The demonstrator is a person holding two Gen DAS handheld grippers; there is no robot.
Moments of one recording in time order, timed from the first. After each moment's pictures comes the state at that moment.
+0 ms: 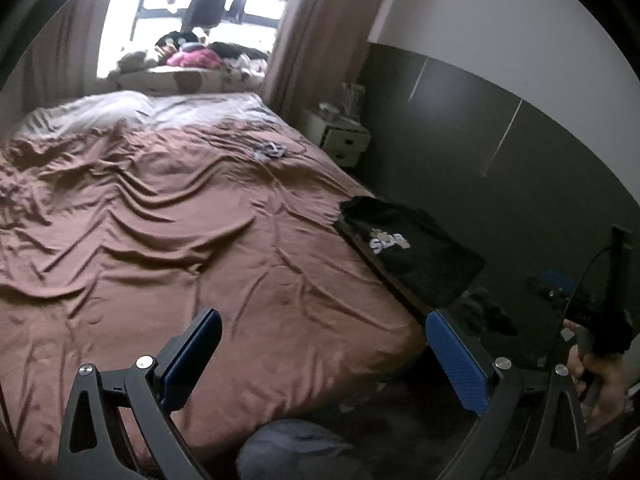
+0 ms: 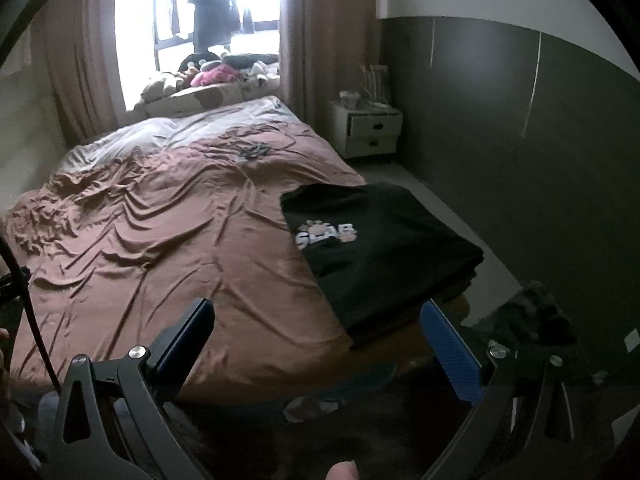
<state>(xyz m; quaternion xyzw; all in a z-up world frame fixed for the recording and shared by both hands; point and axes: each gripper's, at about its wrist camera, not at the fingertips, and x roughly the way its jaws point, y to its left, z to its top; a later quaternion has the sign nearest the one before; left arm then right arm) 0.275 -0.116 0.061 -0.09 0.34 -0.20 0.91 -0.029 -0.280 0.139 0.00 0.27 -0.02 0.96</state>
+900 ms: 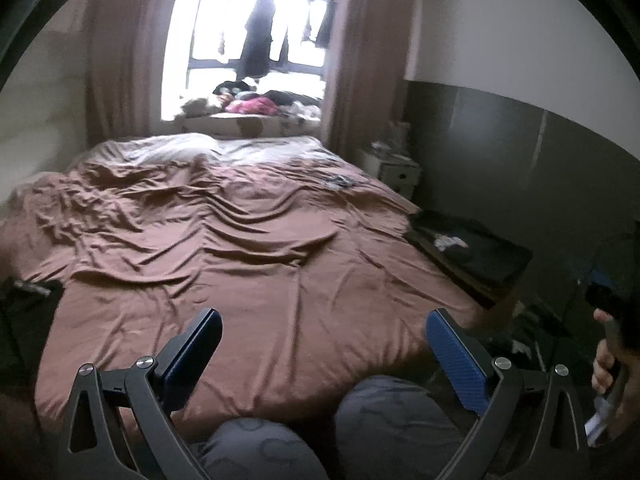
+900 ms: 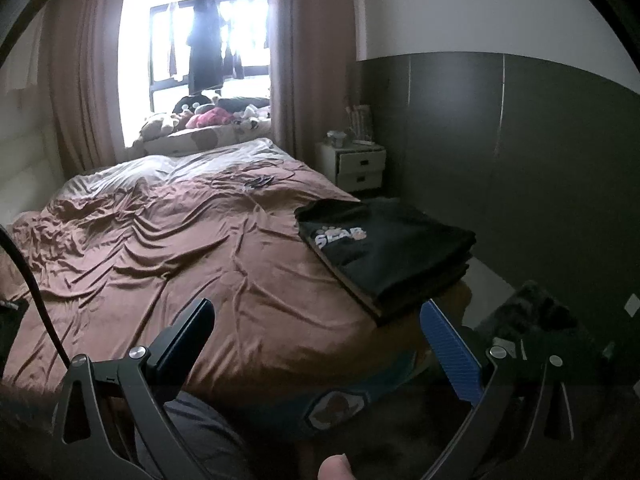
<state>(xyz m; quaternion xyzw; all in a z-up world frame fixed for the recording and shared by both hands) 0.155 -0.024 0.026 -0.05 0.26 -0.08 0.96 -0.104 -0.208 0.050 0.01 0.18 -0.06 0.98</state>
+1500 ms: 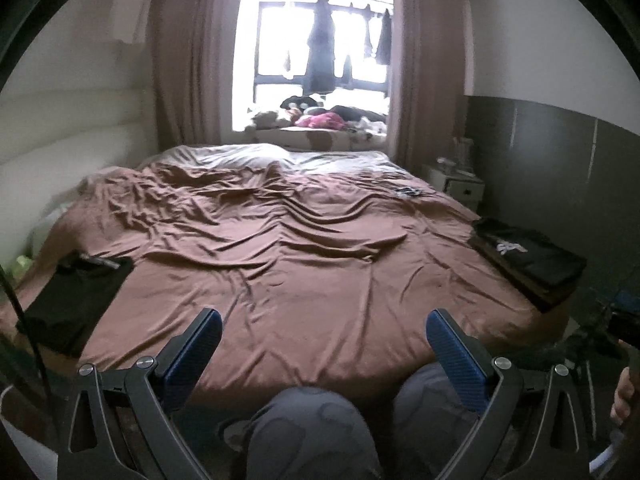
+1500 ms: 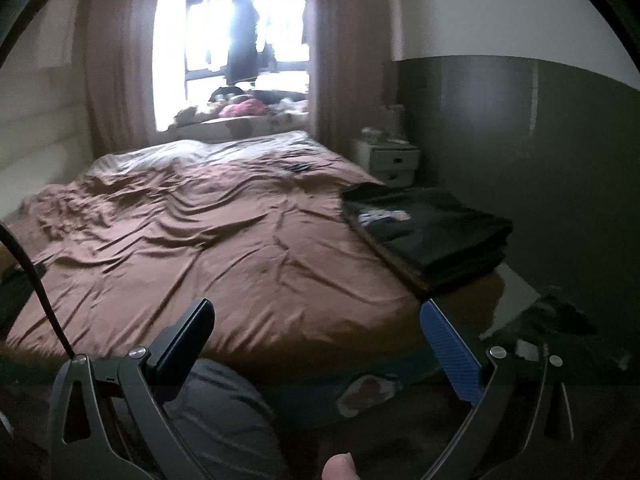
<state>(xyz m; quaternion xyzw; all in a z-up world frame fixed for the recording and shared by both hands) 0.097 -0.003 -0.007 -0.04 0.23 0.04 0.97 -0.116 -0.175 0.010 -0.01 0.18 0.00 0.98</state>
